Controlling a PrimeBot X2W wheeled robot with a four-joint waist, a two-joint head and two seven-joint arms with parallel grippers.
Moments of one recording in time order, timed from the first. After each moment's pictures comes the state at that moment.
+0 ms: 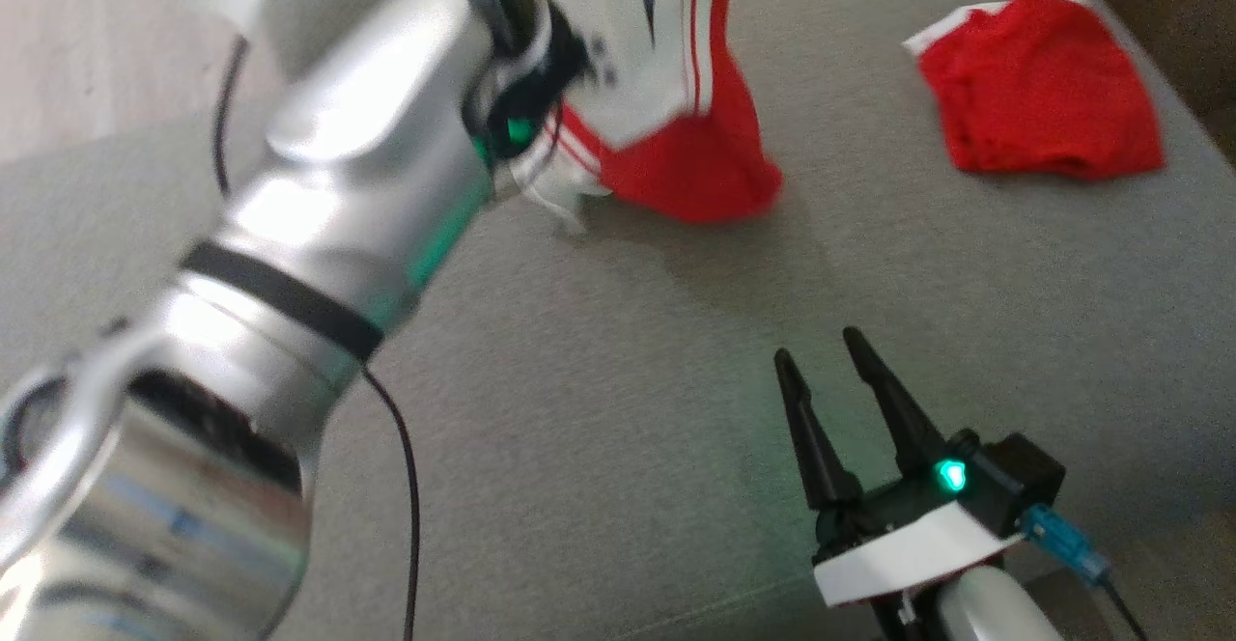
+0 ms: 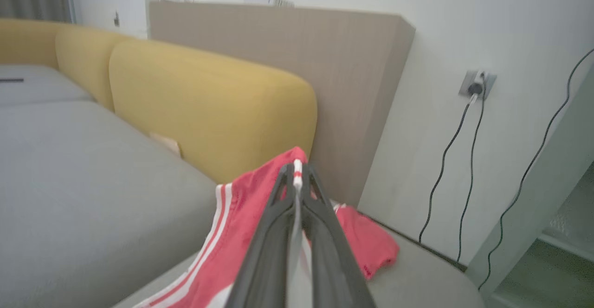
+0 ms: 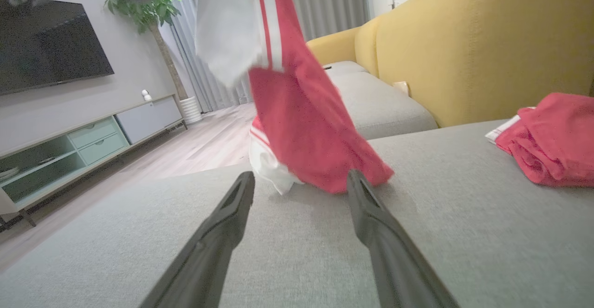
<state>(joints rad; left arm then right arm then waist) -1.24 0.03 -0.97 0.84 -1.01 -0.11 -0.11 -0.04 -0.06 0.34 0.14 0.27 0.12 -0.26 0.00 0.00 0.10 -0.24</state>
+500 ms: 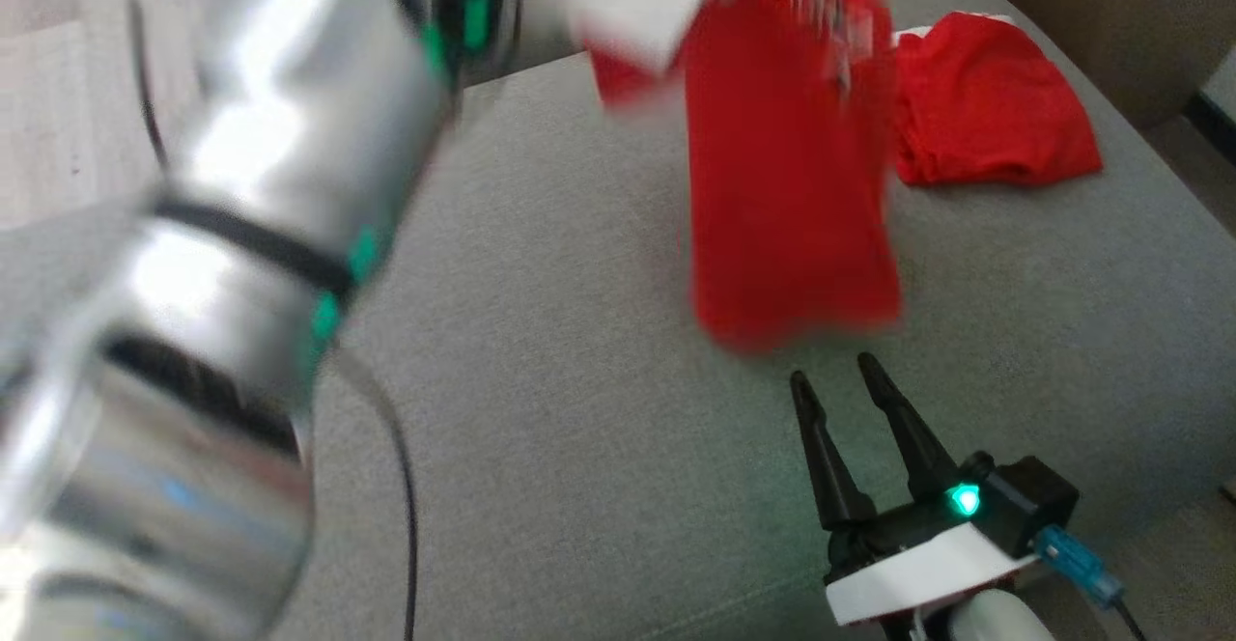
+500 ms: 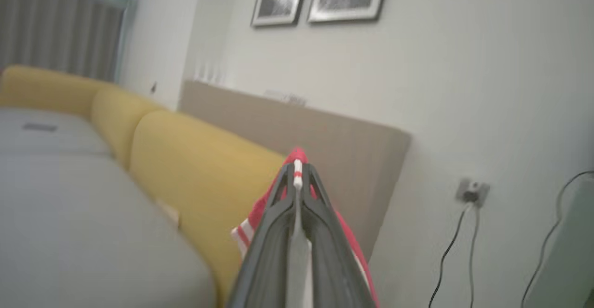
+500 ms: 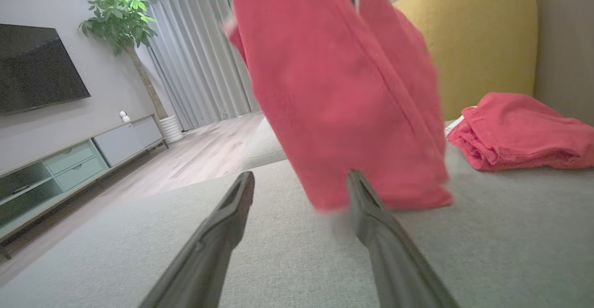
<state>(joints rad) -1.39 0.02 -0.87 0.96 -1.14 -0.04 -0.25 0.02 -0.06 0.32 0.14 0.29 0.12 -0.26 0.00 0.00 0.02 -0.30</state>
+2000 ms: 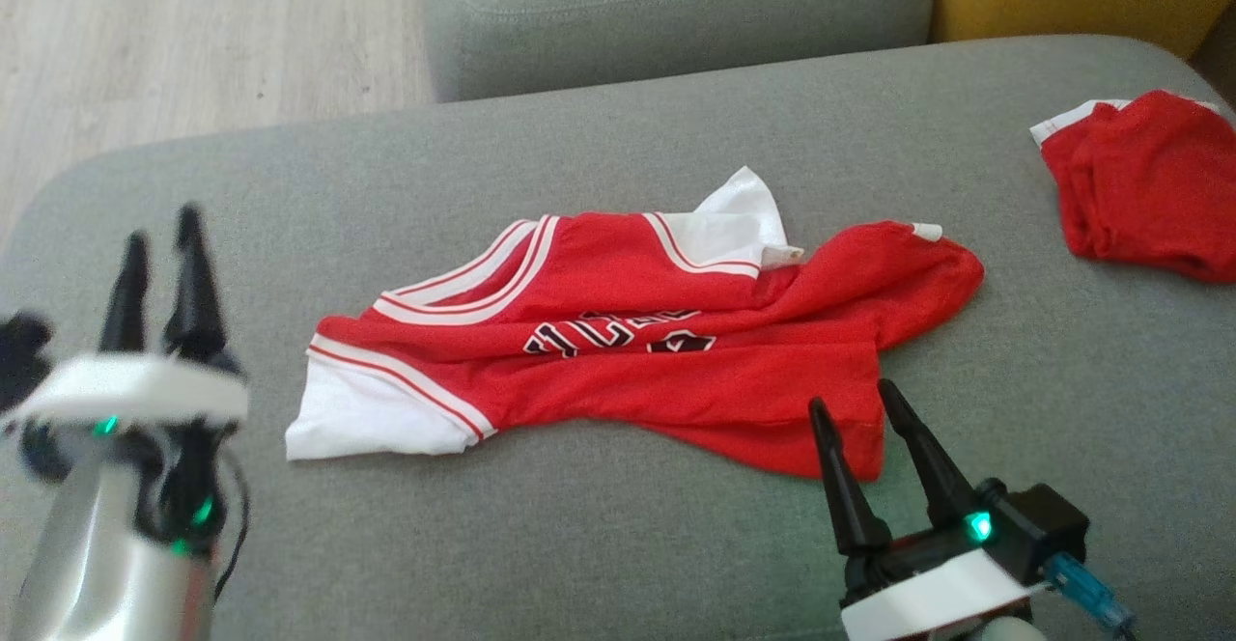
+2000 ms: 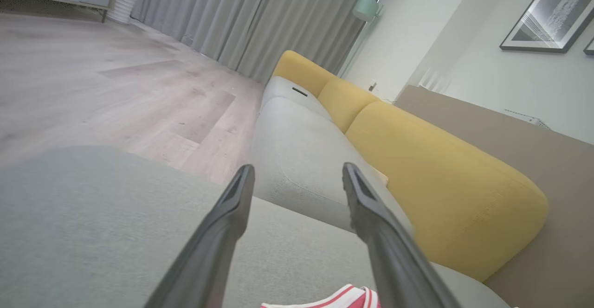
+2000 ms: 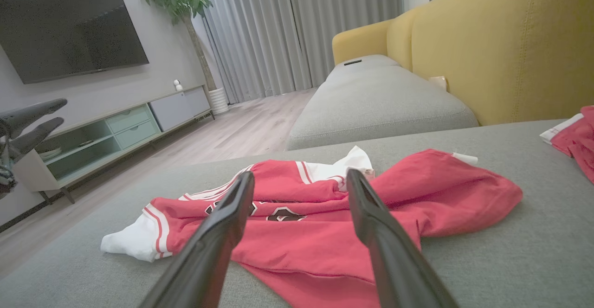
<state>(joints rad) -0.34 0.22 -0.07 0.46 -0.73 -0.11 -0.25 0.07 -0.05 0.28 0.13 0.24 0.12 -0.26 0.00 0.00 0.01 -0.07</state>
